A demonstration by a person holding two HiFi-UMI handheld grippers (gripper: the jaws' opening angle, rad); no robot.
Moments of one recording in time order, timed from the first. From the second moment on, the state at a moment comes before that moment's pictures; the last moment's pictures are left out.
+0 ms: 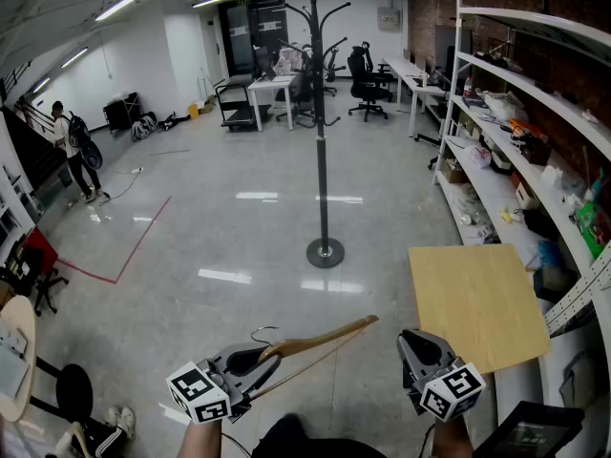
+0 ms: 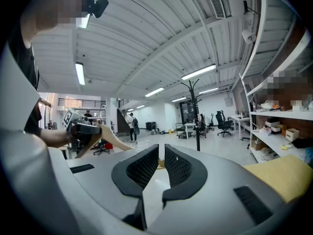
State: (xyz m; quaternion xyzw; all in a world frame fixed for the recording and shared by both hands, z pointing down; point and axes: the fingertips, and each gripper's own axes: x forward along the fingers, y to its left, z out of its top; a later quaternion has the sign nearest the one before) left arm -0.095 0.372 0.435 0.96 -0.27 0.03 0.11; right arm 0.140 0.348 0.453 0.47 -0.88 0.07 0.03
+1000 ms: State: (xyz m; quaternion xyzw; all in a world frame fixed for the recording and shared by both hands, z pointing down) left arm -0.158 0.105 0.447 0.97 -0.22 0.02 0.09; right arm 0.031 0.101 0.431 0.44 -0.89 0.05 0.04
